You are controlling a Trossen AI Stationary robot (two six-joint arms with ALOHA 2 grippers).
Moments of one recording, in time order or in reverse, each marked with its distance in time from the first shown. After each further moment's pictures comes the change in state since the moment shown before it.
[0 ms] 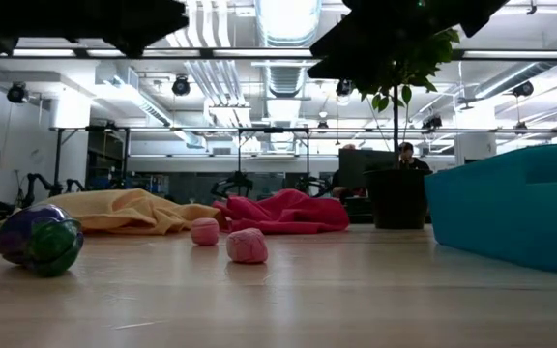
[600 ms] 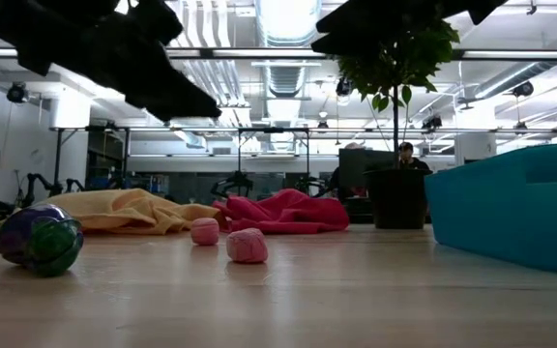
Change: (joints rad) left arm 0.000 0.421 0.147 -0.237 0.137 -0.261; right arm -0.001 -0.078 0.001 0.001 0.017 -0.146
